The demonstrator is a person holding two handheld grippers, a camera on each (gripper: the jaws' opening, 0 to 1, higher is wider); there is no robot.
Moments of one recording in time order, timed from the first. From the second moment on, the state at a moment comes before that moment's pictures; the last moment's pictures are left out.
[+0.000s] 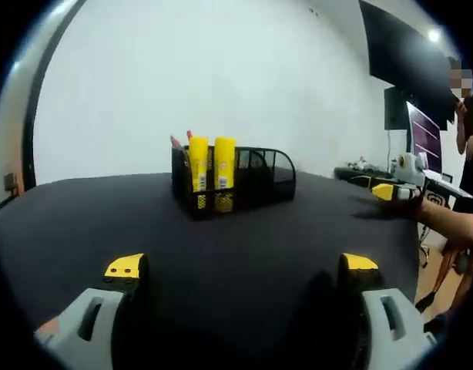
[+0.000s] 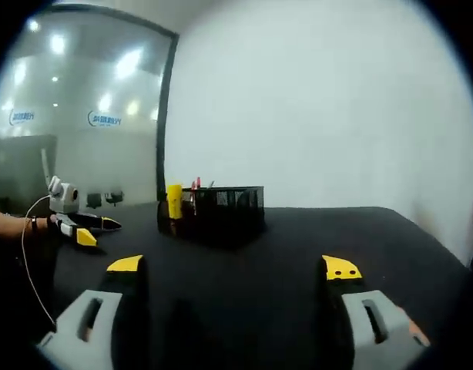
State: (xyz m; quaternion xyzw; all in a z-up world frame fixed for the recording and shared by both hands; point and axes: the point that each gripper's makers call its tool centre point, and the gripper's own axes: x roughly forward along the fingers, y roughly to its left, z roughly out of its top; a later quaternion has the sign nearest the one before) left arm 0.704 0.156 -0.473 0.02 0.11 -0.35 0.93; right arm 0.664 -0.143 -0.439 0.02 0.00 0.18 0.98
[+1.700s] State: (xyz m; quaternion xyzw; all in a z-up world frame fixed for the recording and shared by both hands) left arm 0.719 0.171 -0.467 -0.03 0.09 -0.37 0.92; right arm 0.661 -0.135 -0.443 -0.02 0.01 0.20 0.98
